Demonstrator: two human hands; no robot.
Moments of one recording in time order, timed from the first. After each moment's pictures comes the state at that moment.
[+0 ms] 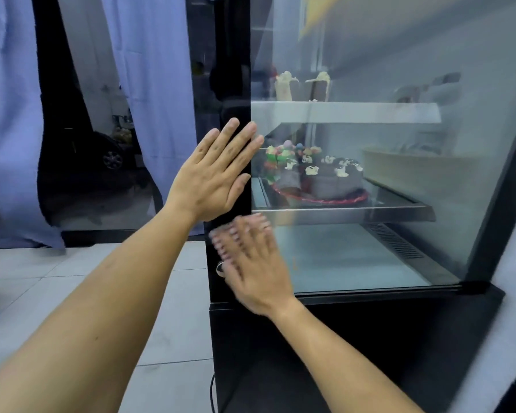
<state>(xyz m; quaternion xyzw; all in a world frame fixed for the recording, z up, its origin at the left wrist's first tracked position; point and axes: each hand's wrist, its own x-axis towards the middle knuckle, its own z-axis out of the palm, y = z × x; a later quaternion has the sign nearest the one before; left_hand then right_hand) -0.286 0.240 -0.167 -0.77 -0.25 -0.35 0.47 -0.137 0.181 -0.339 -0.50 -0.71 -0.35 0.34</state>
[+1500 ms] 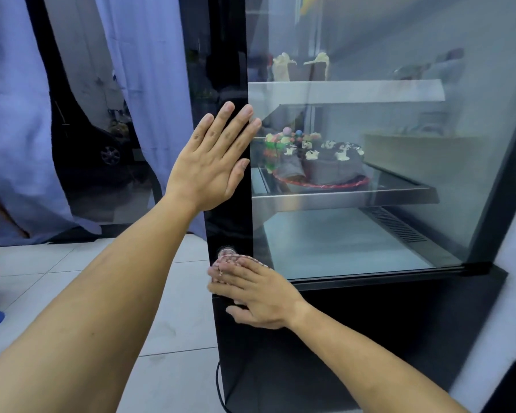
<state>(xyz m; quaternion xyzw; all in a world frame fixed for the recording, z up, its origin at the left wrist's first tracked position) -0.283 0.237 -0.173 -0.76 -0.27 -0.36 0.47 -0.120 0.170 -0.389 -0.38 -0.84 -0.36 0.13</state>
